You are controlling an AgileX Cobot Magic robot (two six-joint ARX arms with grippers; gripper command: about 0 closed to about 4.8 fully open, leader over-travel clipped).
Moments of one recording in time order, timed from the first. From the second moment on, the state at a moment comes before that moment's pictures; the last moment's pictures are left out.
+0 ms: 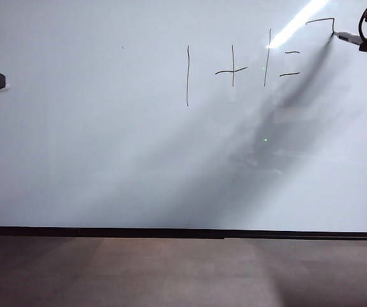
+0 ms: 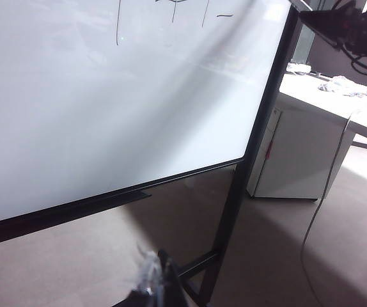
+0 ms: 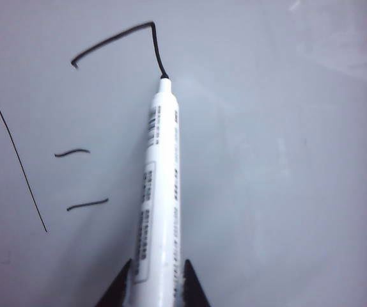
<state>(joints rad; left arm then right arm) -0.48 0.00 0.01 0.02 0.22 -0.12 -0.14 1.40 0.69 0.87 -0.39 0.28</state>
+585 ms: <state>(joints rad) -0.48 0.00 0.01 0.02 0.22 -0.12 -0.07 1.38 0.63 0.90 -0.44 0.31</state>
